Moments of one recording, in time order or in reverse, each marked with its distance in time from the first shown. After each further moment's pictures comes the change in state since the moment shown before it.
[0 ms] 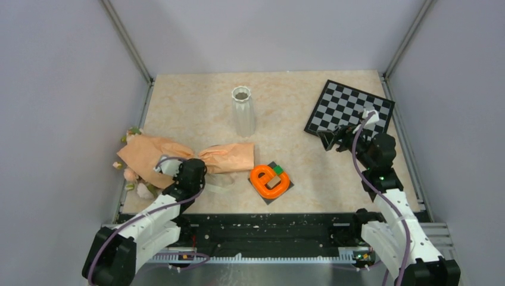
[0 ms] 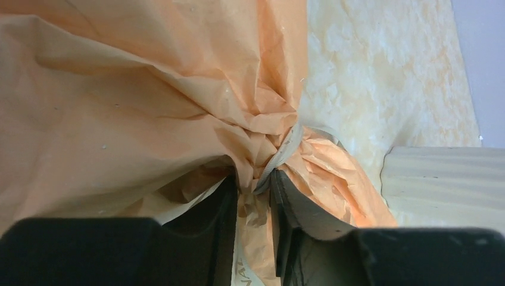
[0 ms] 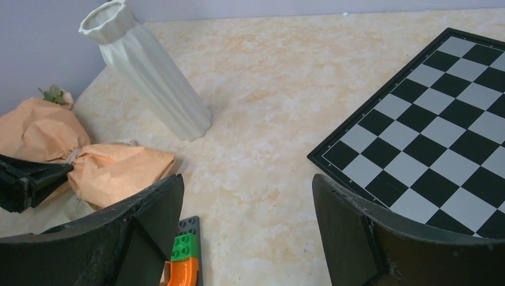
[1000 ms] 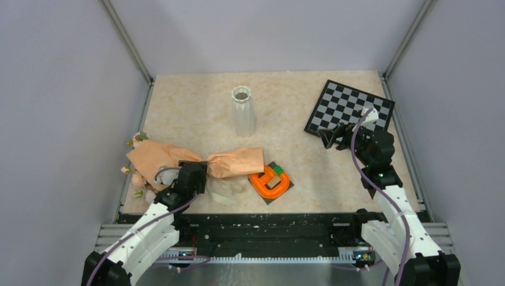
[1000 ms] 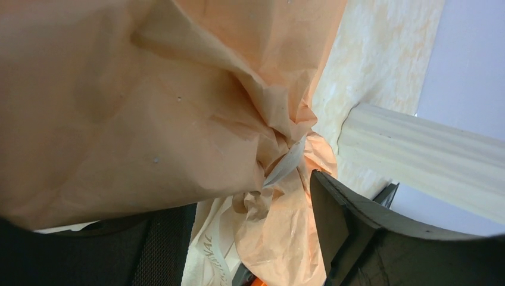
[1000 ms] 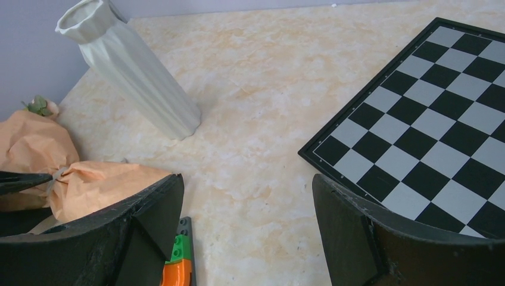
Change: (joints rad) left arm -0.009 -0.215 0.044 -0.330 0.264 -0.359; right arm 0.000 0.038 0.014 -0.012 0.030 -0.010
